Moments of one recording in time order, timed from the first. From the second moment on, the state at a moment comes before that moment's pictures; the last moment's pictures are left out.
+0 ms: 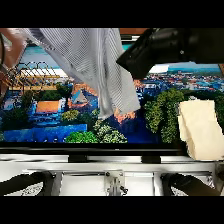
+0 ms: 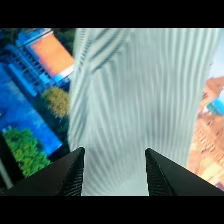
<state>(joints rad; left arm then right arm) -0.31 -1.30 1.95 1.30 -0.25 -1.40 0.47 -1.26 1.99 1.96 -1.32 -1.99</state>
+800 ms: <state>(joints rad) -0.20 -1.30 2.01 1.33 -0.52 -1.27 0.47 -1.35 1.99 2.18 -1.22 -2.05</state>
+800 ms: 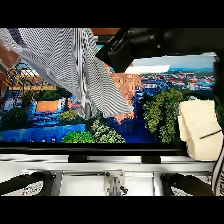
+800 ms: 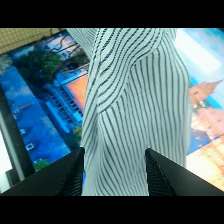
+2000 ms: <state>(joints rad) -0.19 -1.31 2.01 1.34 -0.56 -1.27 0.49 -1.44 1.99 2.20 -1.10 -2.09</state>
